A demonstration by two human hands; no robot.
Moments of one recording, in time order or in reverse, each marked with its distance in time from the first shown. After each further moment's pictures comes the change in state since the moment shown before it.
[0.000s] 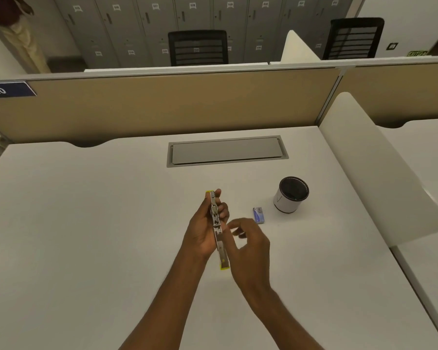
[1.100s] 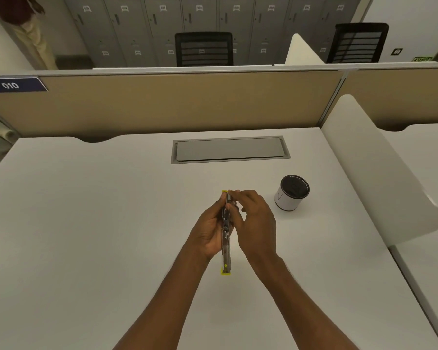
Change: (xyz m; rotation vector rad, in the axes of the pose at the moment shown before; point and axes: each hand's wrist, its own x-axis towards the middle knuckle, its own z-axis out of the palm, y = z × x) left_hand -0.020 -0.010 0.002 0.040 -0.032 -0.129; right_hand 0.039 -0.011 -0.010 -0.266 -0.047 -0.196
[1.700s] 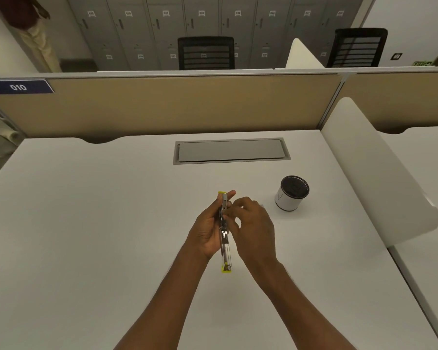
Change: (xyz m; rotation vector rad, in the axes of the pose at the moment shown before) left_hand -0.010 0.003 -0.005 0.300 0.136 0.073; right_hand -0.017 -0.005 0.001 -0.169 -0.017 -0.104
